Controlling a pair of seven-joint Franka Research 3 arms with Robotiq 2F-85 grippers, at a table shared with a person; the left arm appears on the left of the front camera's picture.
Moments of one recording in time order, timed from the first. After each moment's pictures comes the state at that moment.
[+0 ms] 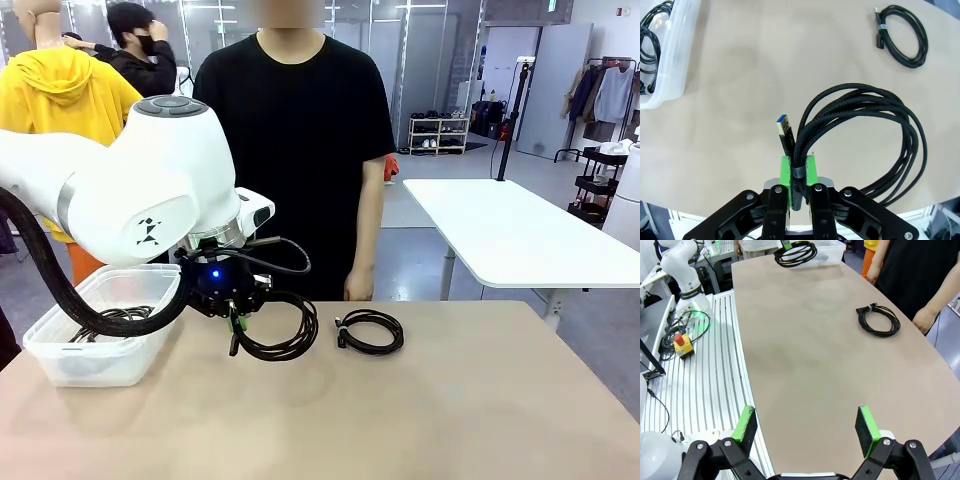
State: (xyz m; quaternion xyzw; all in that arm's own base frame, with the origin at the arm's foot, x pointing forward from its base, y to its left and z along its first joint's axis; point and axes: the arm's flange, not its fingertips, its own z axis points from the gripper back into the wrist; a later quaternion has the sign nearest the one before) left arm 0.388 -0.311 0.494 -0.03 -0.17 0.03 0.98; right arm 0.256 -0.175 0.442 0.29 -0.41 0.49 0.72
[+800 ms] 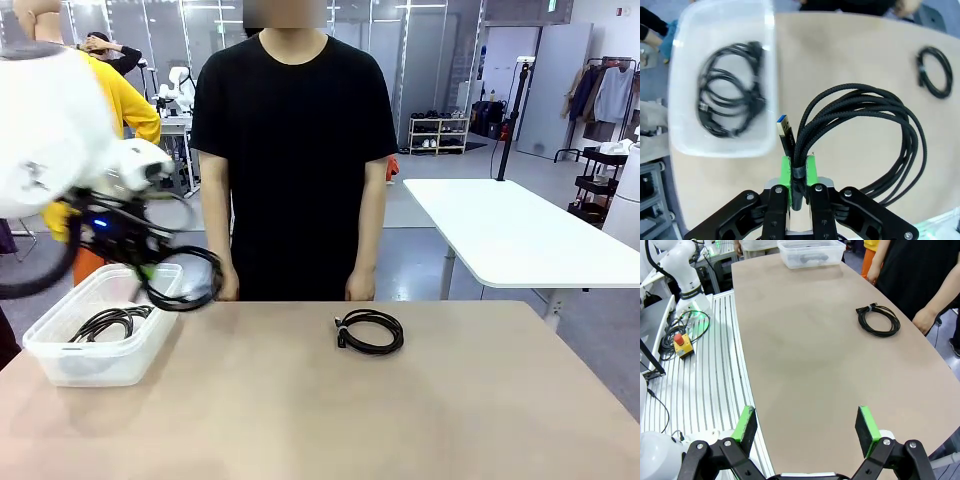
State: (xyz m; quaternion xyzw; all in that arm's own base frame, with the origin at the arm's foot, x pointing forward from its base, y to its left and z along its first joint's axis) left arm 0.430 -0.147 0.552 0.00 -0.22 -0.01 0.97; right arm 0.256 -0.175 0.442 0.30 -0.41 0.49 0.72
